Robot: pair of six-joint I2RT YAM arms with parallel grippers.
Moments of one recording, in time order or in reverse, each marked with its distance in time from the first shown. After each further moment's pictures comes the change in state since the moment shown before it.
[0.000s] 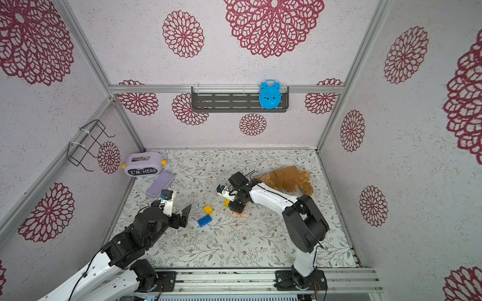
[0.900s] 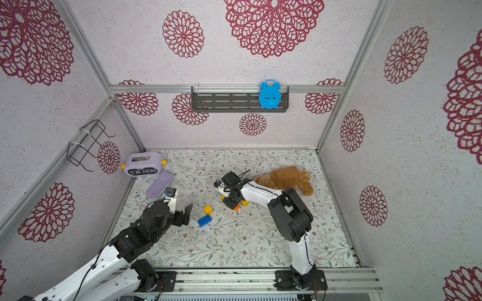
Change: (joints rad) left arm 0.032 0.086 0.000 0.016 0.005 -0.031; right arm 0.022 0.162 0.051 0.115 0.115 0.135
